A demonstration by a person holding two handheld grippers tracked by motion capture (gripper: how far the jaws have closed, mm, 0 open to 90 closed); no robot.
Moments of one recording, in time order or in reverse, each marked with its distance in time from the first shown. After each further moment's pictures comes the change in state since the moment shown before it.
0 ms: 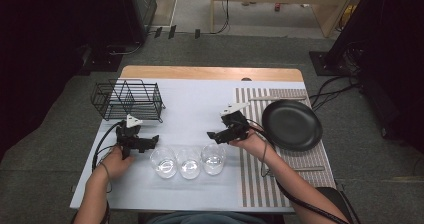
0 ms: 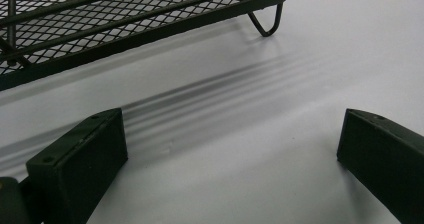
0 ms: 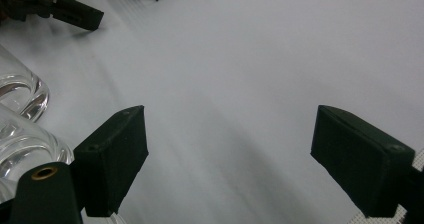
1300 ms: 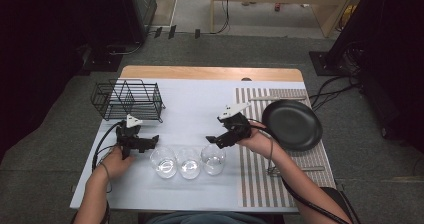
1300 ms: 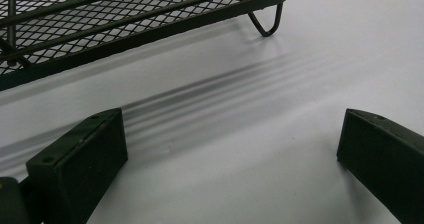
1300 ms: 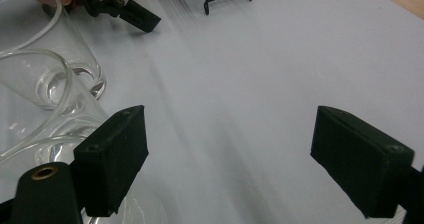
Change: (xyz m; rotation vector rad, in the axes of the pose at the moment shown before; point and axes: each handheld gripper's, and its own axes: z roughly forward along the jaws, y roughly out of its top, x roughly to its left) left arm 0.000 0.000 0.000 0.000 0.000 0.000; right arm 0.014 0.010 -0.021 -0.023 0.101 -0.148
